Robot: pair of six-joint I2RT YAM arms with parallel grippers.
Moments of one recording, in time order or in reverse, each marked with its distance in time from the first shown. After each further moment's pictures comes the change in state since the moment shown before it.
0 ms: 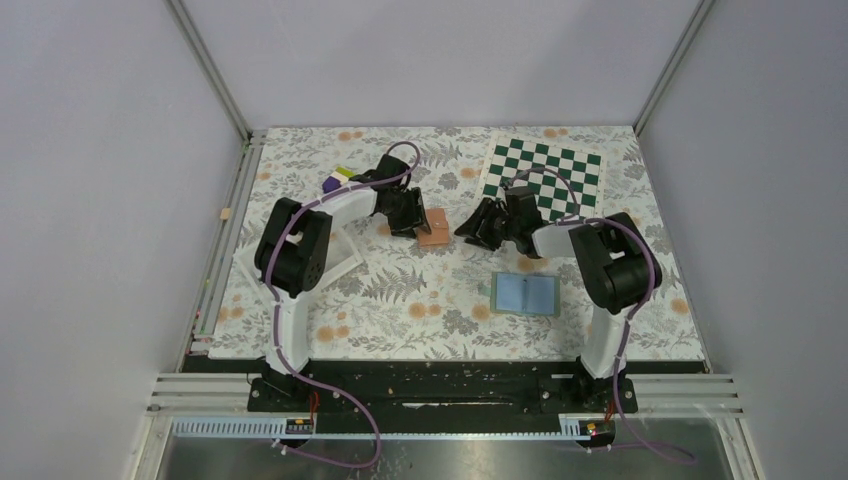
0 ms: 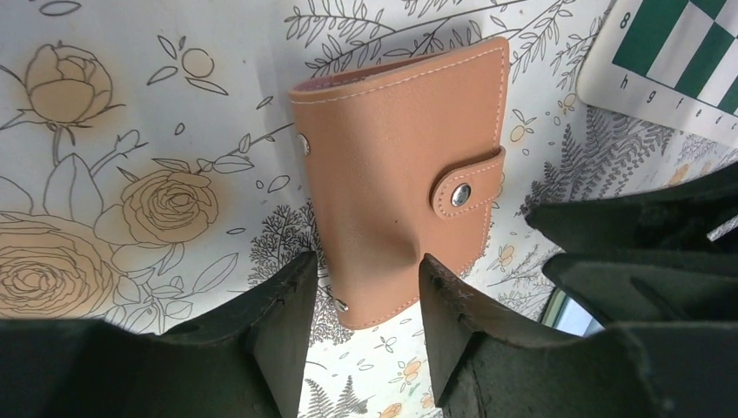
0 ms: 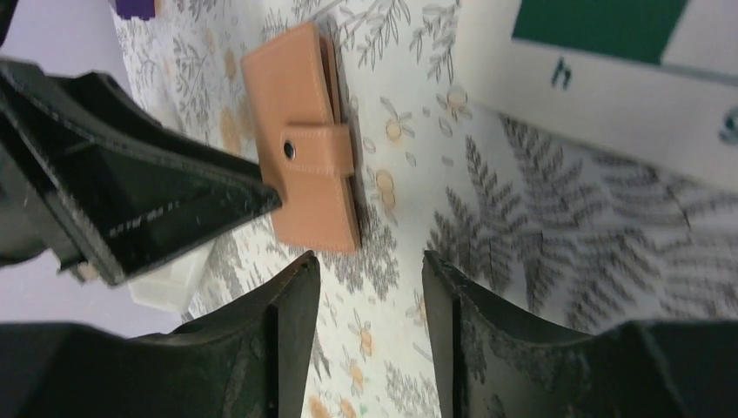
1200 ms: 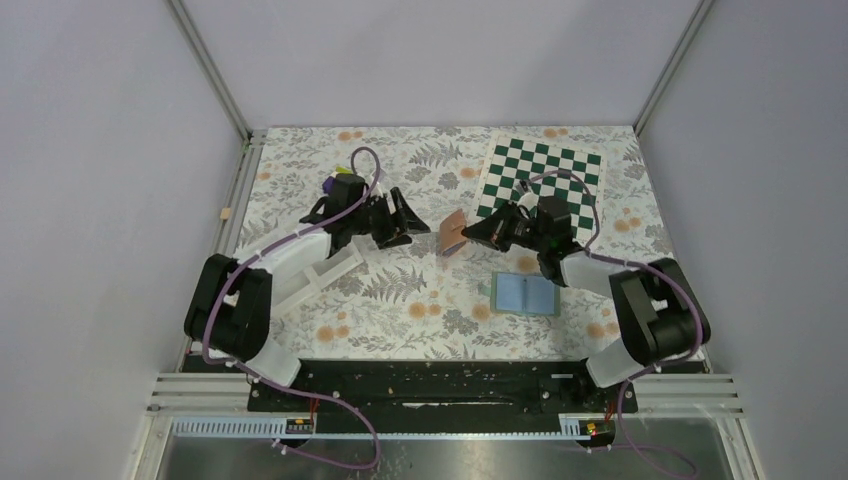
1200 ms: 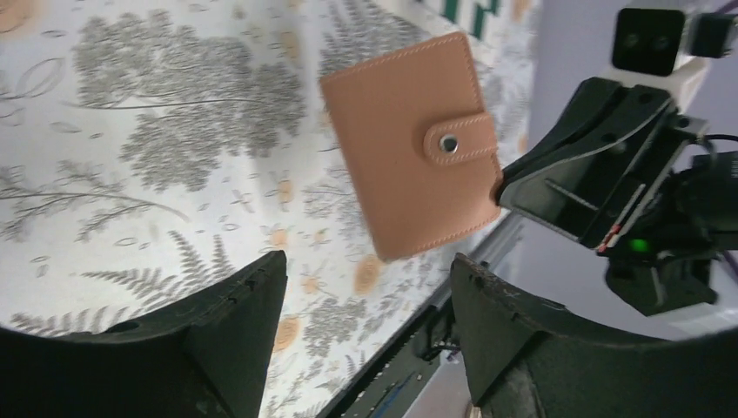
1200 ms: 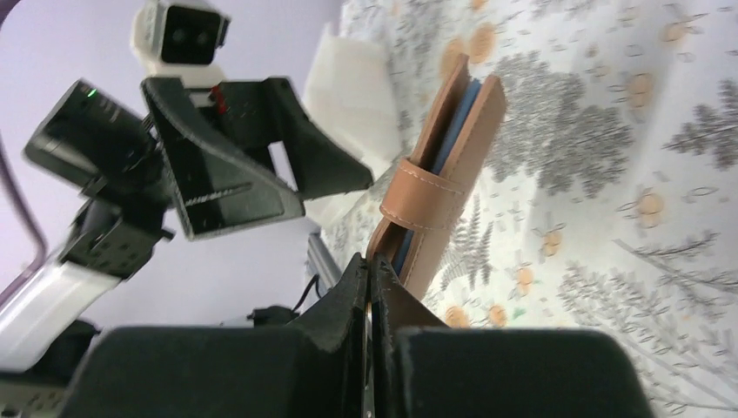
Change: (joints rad) left arm 0.050 -0.510 -0.525 0.371 0.260 -0.174; right arm -0.038 -0.288 -0.237 0.289 -0.231 0.199
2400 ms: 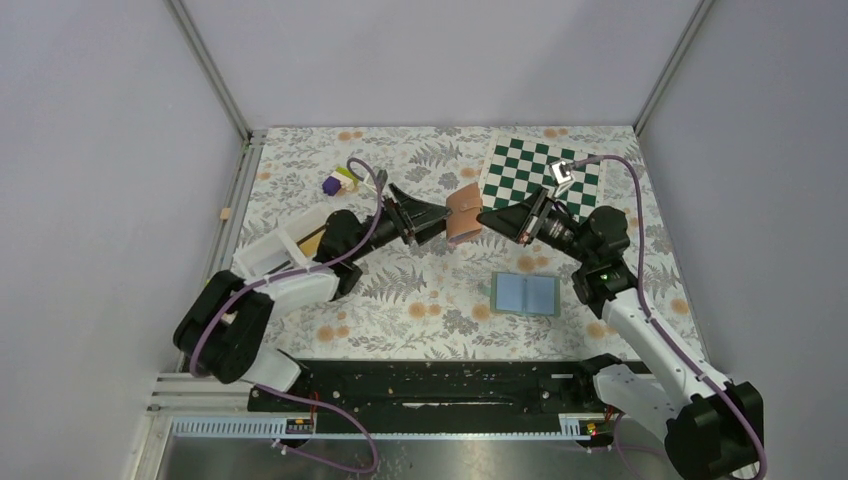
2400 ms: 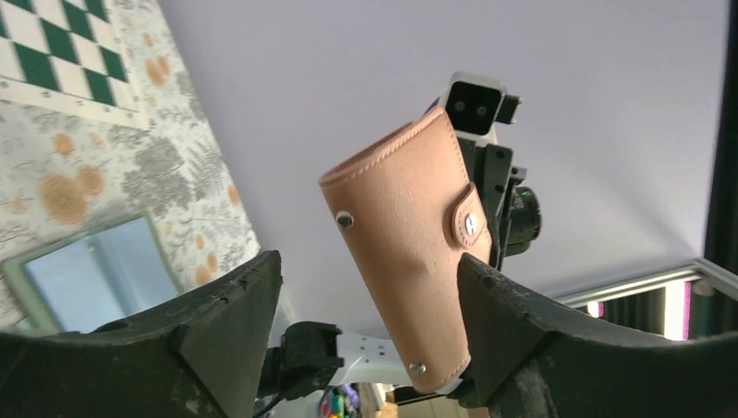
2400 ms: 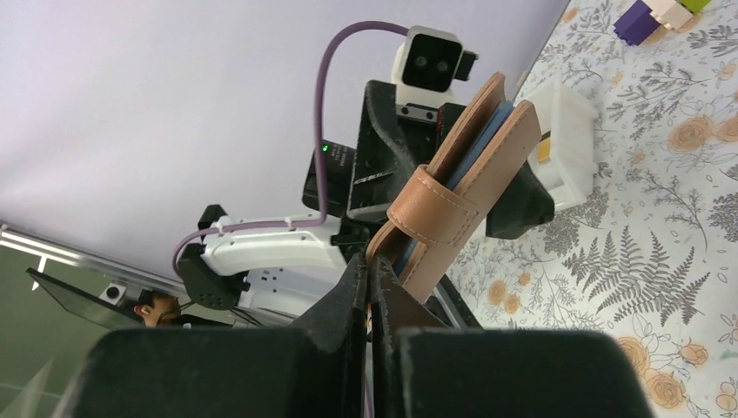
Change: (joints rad) left arm -0.177 -0.153 -0.319 1.038 -0.028 -0.630; right arm 0.019 -0.629 0.013 -0.156 -0.043 0.120
